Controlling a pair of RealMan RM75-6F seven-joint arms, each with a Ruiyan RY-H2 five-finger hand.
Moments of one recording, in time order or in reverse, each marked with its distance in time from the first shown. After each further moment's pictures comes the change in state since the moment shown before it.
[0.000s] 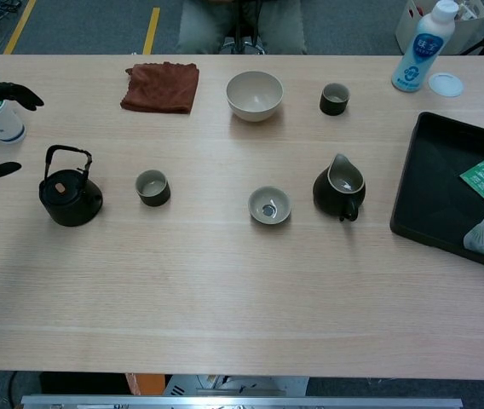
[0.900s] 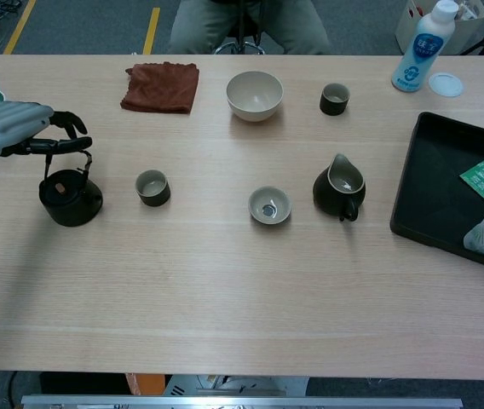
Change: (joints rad) left arm -0.234 -0.207 -0.015 0.250 -0.405 -0.281 0.180; right arm -0.003 -0.006 0.001 0.039 0.028 -0.009 0.035
